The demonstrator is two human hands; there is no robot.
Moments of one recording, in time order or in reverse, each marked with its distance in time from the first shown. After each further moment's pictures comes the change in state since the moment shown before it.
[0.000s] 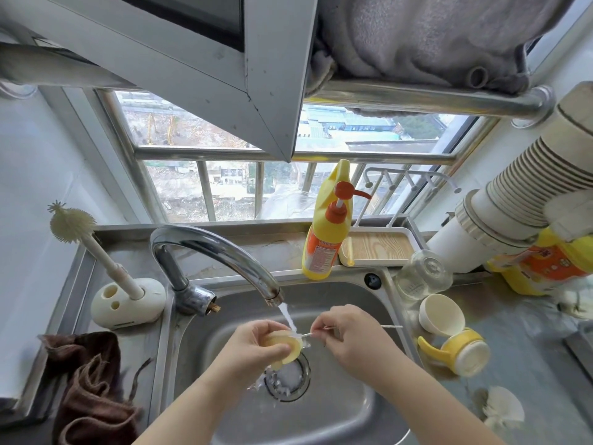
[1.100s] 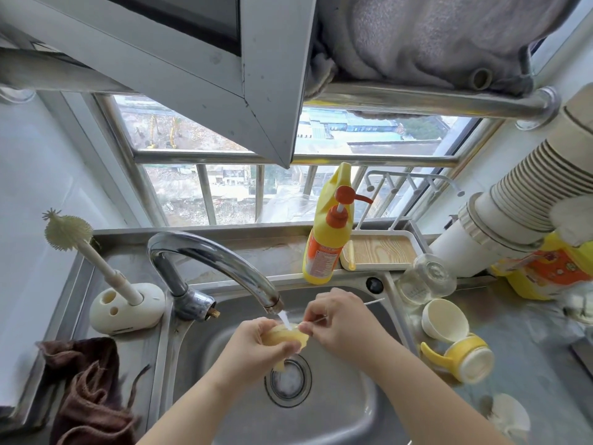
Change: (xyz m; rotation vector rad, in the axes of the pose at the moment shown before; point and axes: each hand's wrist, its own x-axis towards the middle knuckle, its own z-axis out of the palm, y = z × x) left_hand 0.001 0.018 0.007 0.196 0.057 0.146; right_hand 0.029 -0.013 -0.008 -0.041 0.005 -0.097
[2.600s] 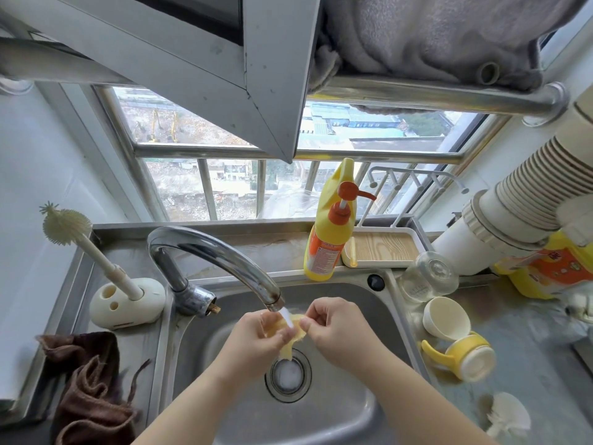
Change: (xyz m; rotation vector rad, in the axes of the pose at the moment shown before) left_hand 0.008 -0.009 -0.004 0.034 0.014 0.088; right_hand -0.008 -0.008 0.011 0.267 0.015 0.283
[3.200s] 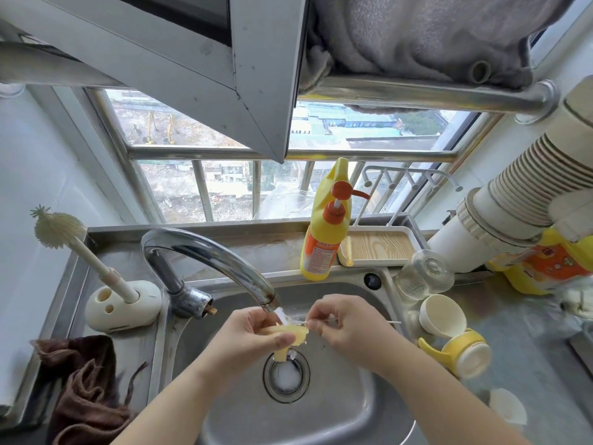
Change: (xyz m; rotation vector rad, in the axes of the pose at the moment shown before) left_hand -0.002 0.010 -0.009 -0.123 -0.088 -0.112; right_hand -0.005 0.010 -0.024 -0.097 -0.110 -0.161
